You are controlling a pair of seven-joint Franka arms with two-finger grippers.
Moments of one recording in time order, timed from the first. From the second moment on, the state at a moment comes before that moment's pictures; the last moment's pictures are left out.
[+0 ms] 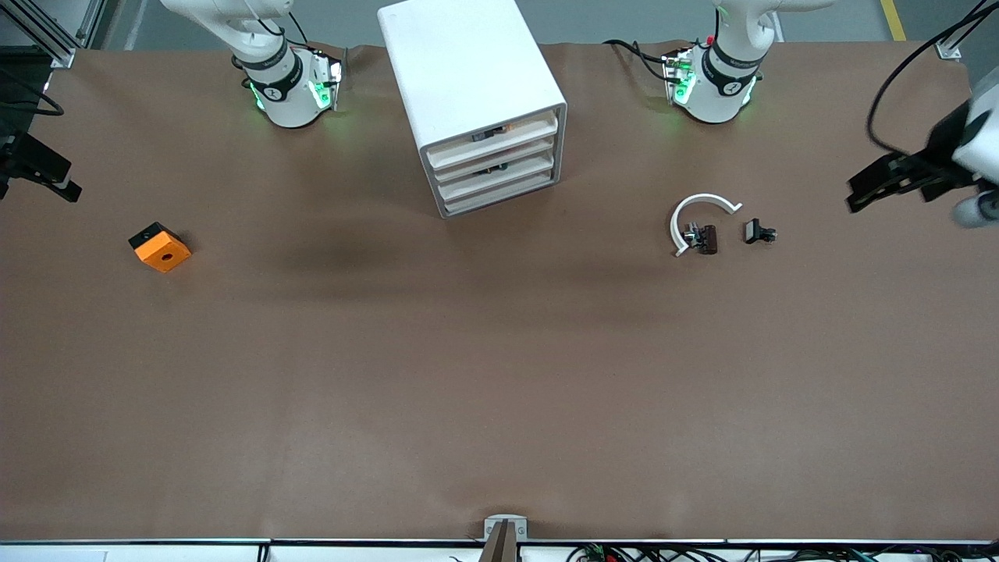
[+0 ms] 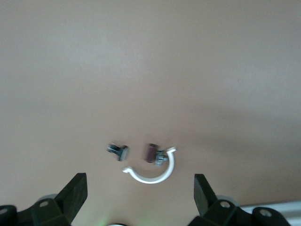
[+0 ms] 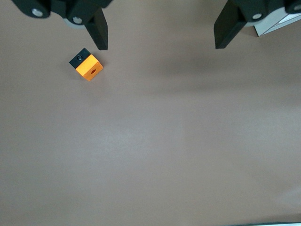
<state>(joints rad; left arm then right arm) -0.06 0.09 -0.09 -1.40 0.03 1.45 -0.40 -0.05 -0.04 -0.02 -1.50 0.02 1.53 -0.01</state>
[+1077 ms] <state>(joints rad) -0.42 0.38 -0.10 -1.39 -0.30 1.56 -1.59 -0.05 -0.04 -0.03 -1.50 0.01 1.53 -0.01</state>
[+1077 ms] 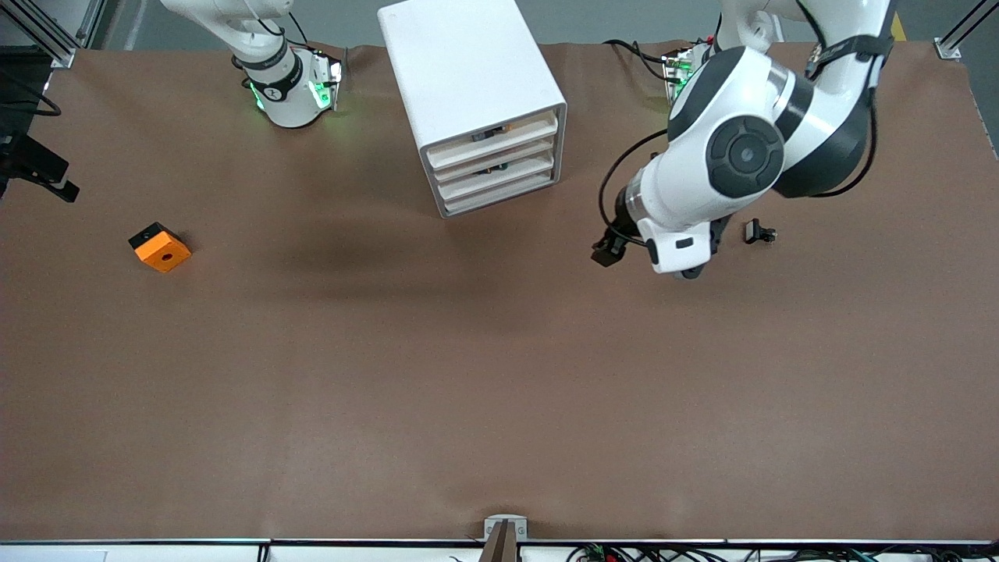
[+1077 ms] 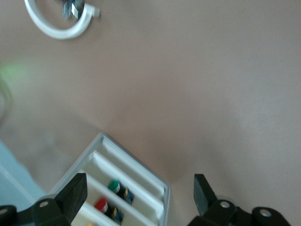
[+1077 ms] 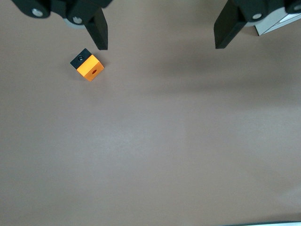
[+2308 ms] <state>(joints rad) -0.45 0.70 -0.10 -1.40 -0.82 1.54 -2.20 -0.05 -0.01 -0.02 -1.50 0.01 1.50 -0.01</state>
